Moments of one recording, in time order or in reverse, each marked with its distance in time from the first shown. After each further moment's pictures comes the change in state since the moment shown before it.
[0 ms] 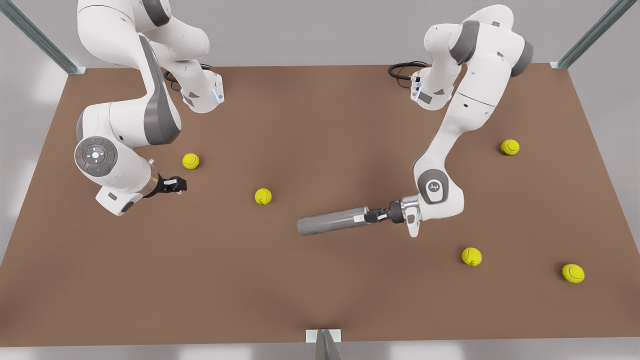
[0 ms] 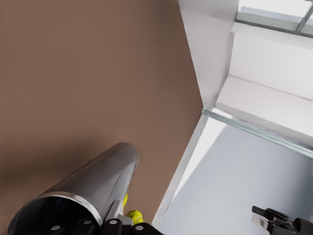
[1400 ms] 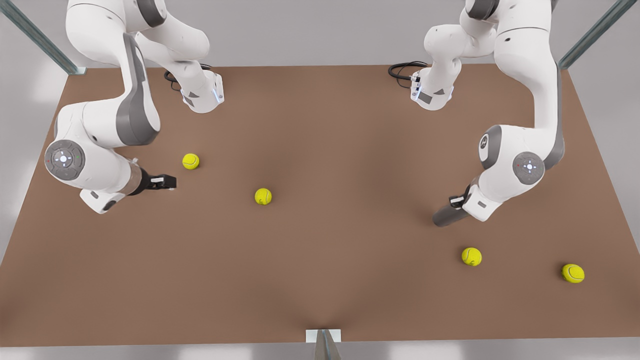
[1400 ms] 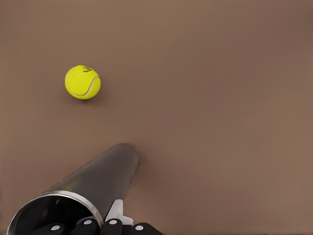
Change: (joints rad) left arm 0.072 -0.355 0.157 0.025 1.469 -0.232 -0.569; right arm -0.068 -0.011 -0.006 0.002 0.097 -0.057 0.011
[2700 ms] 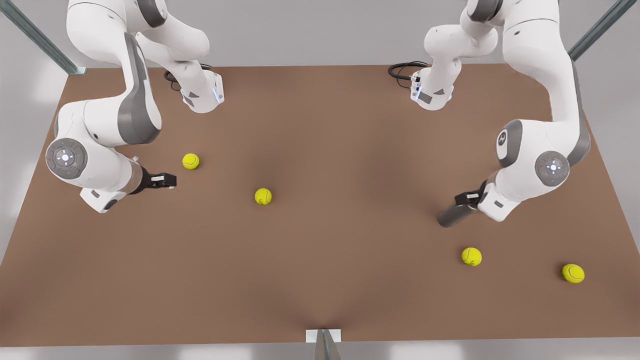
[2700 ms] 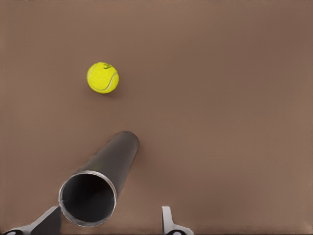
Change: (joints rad) left arm 0.029 0.016 -0.003 0.222 0.013 -0.273 0.017; right arm 0.008 0.005 0.005 0.020 -0.015 -0.021 -0.012
